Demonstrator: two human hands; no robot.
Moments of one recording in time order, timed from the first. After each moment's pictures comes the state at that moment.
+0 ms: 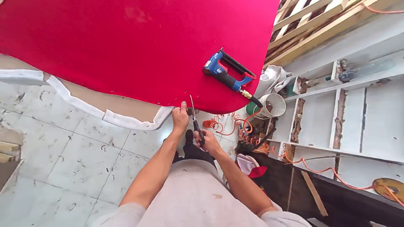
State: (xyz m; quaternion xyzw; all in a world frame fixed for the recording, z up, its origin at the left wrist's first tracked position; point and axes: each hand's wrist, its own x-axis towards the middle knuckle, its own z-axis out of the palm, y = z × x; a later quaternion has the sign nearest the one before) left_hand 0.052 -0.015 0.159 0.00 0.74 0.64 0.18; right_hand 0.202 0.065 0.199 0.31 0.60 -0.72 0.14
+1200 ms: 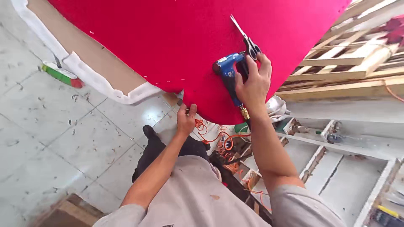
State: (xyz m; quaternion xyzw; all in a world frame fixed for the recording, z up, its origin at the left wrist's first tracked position) left_hand 0.125 0.073 0.129 -0.04 0.66 0.75 0.00; right_hand 0.037 0.288 0.265 0.03 0.99 -0.11 -0.11
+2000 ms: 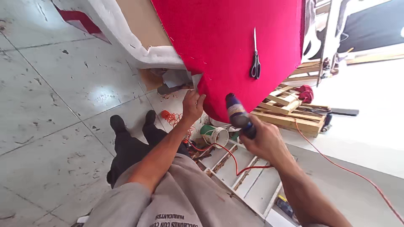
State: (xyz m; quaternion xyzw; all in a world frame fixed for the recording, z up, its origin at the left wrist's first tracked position) left_hand 0.131 0.105 0.103 -0.05 0.70 0.68 -0.20; right_hand 0.160 0.230 0.368 -0.15 0.97 0.05 0.19
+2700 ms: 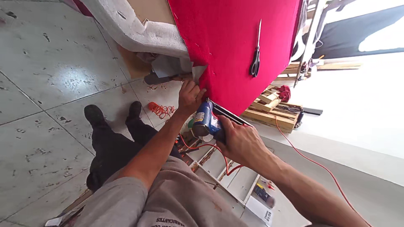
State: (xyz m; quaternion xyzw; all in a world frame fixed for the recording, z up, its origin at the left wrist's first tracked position) left_hand 0.116 0.111 0.081 -0.04 0.71 0.62 -0.33; right_hand 0.163 0.159 0.336 -0.21 0.90 0.21 0.32
